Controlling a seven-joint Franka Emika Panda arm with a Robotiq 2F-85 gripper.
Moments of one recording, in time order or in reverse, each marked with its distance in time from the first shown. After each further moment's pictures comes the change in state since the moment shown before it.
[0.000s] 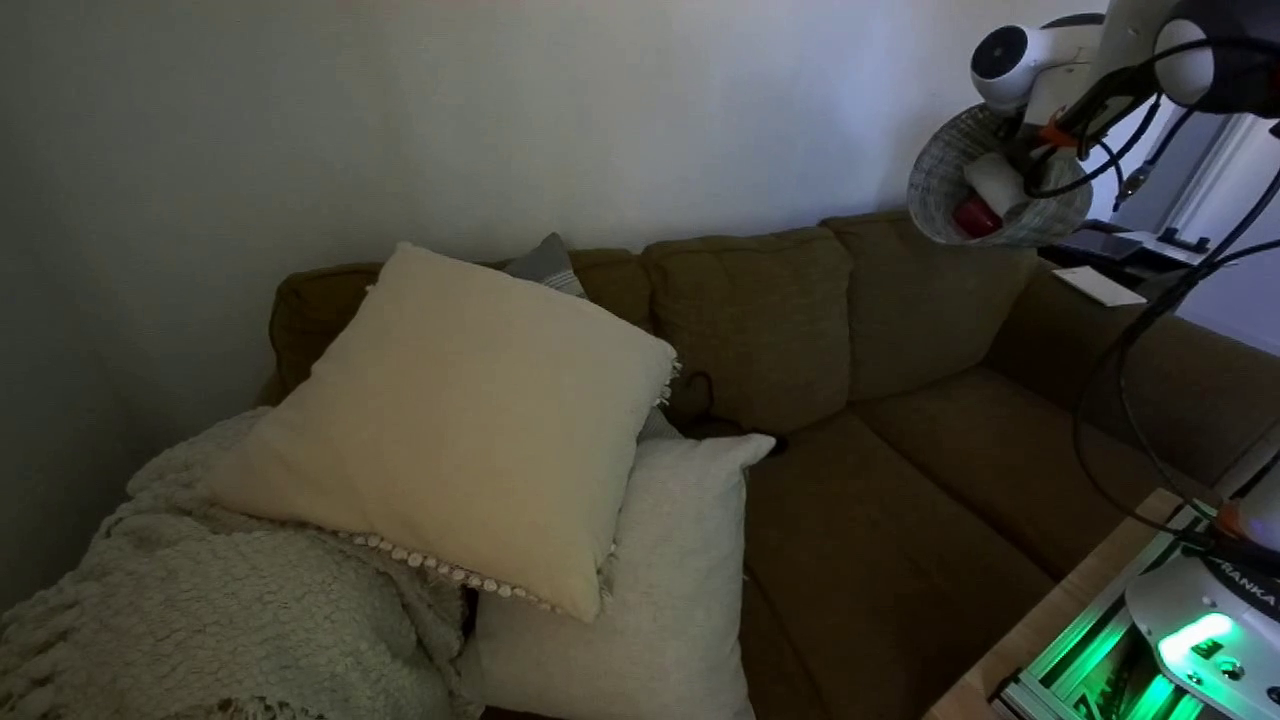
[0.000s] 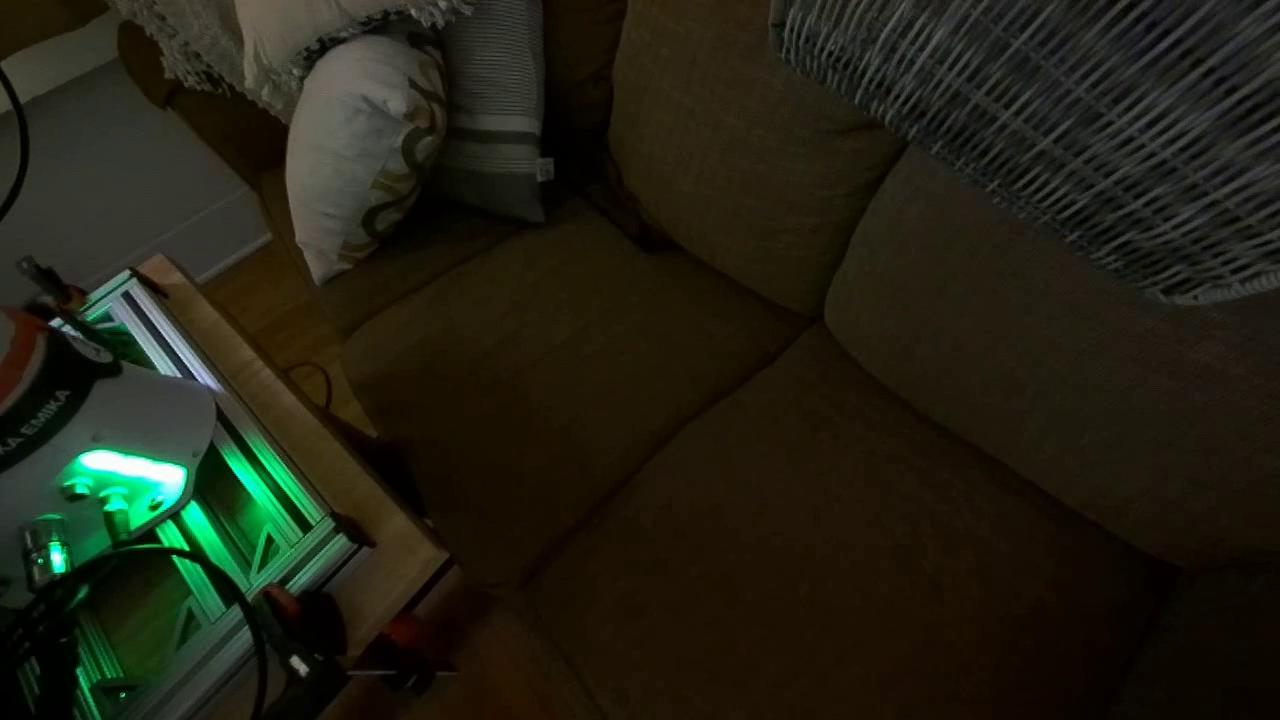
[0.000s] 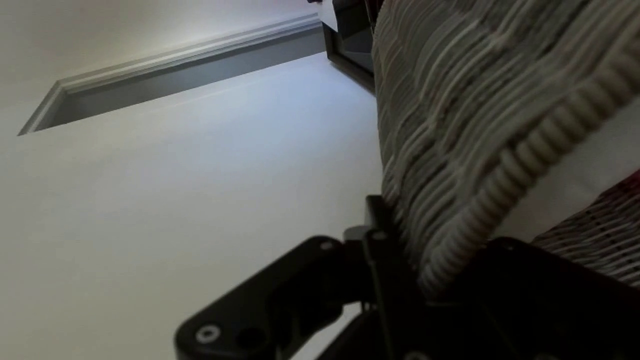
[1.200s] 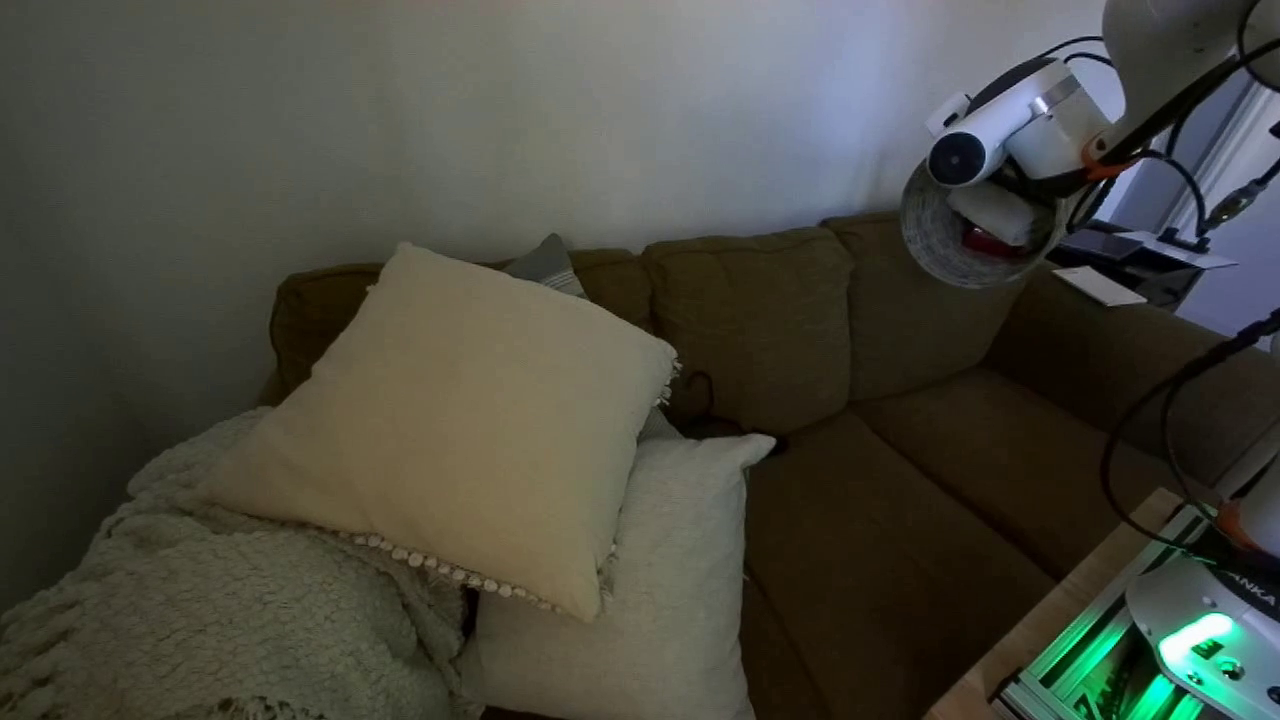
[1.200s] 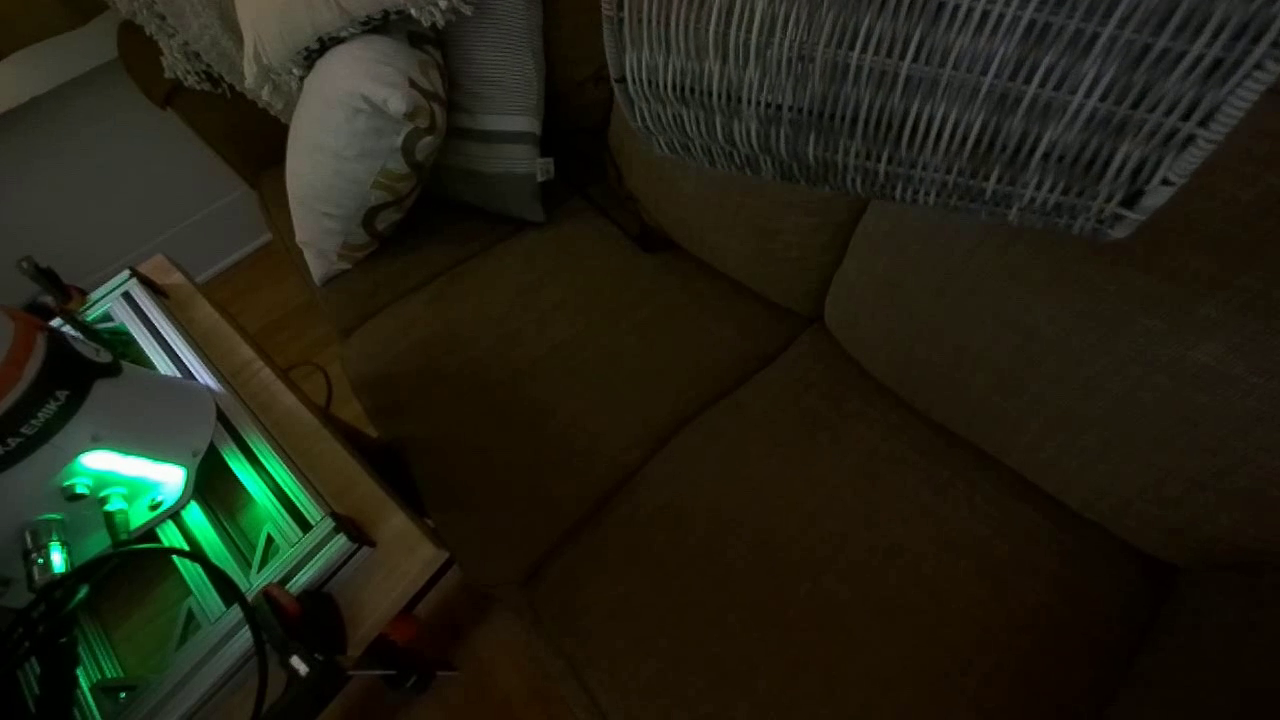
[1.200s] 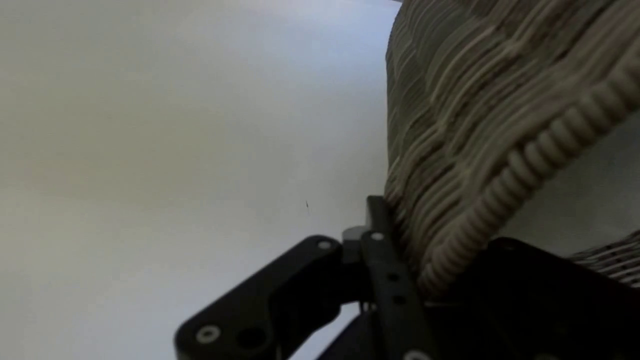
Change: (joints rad) arm 0.566 -0.067 -0.237 -0.358 -0.697 -0.260 0.242
